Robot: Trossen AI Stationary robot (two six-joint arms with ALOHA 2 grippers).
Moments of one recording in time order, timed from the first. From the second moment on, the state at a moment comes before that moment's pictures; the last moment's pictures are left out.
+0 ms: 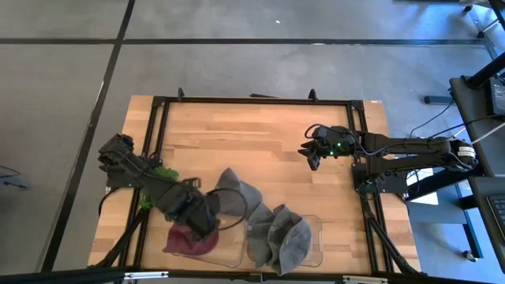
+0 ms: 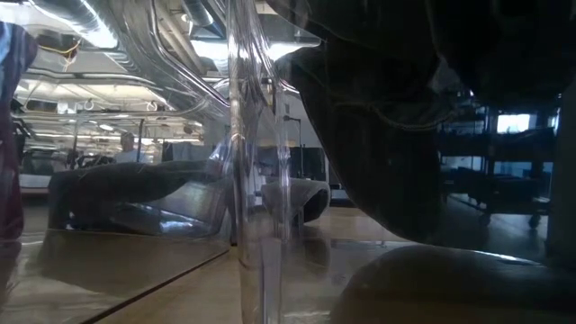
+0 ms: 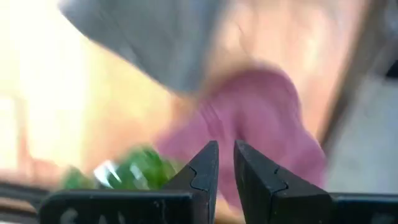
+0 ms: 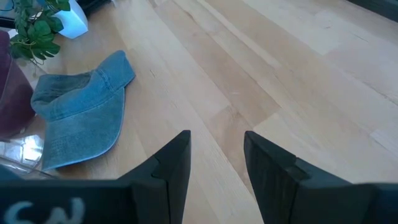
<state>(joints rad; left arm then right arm) -0.61 1.74 1.79 -1.54 -0.09 -0.81 -0.18 0.91 0.53 -0.24 0.09 0.44</state>
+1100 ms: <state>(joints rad) -0.24 1.39 0.82 -0.52 -0.13 -0.21 -0.18 0.91 0.53 -0.23 0.25 0.47</state>
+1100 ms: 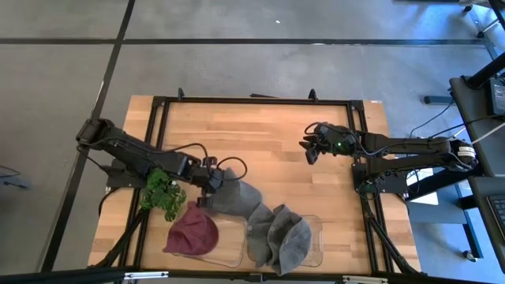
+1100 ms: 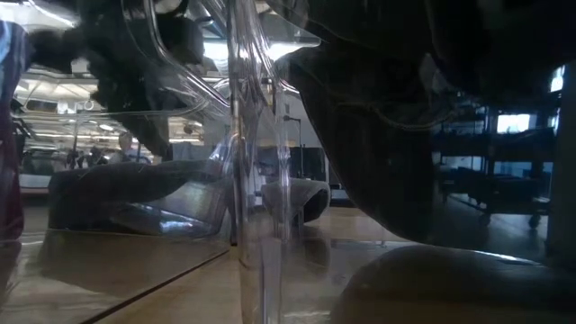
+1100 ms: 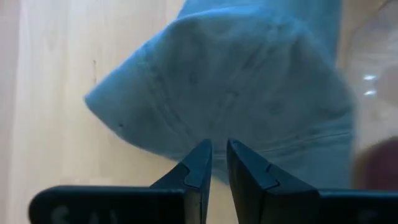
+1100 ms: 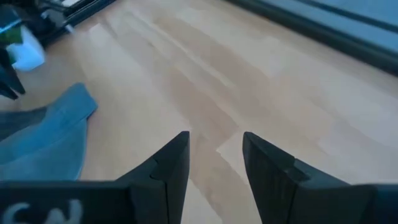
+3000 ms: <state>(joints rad) -0.19 1.63 0.74 -0.35 -0.08 -0.07 -0.18 0.91 0.53 -0.18 0.30 0.47</state>
